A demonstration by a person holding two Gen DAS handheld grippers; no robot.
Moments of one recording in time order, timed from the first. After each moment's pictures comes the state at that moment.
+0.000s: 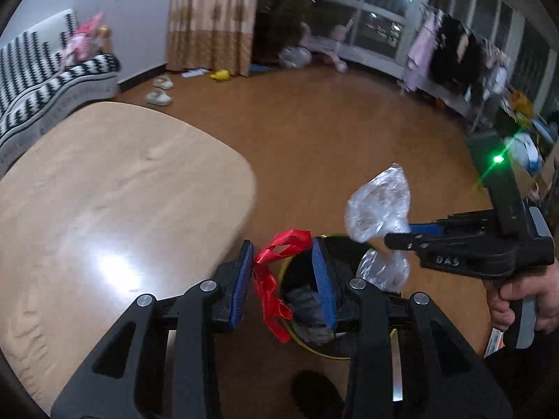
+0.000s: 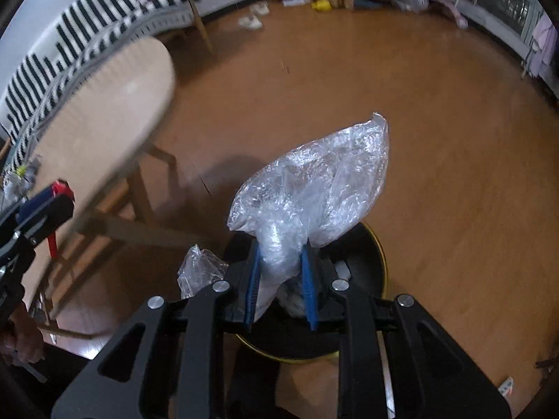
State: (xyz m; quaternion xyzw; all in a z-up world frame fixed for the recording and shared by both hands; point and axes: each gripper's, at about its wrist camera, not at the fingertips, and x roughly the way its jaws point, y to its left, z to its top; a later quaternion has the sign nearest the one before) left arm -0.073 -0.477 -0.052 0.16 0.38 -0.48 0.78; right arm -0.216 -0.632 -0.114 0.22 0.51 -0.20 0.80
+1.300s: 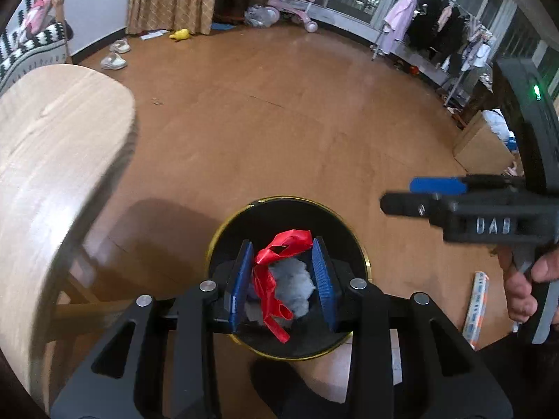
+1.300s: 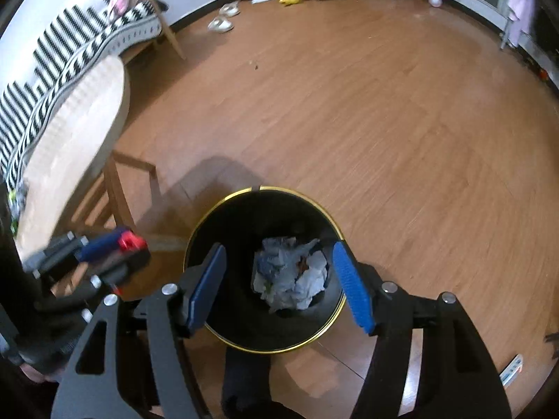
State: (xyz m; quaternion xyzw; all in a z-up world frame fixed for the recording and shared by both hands) left arm -0.086 -0.554 -0.111 0.17 0.45 -0.52 0.70; right arm -0.249 -0.667 -0.106 0.26 0.49 -0.24 0.79
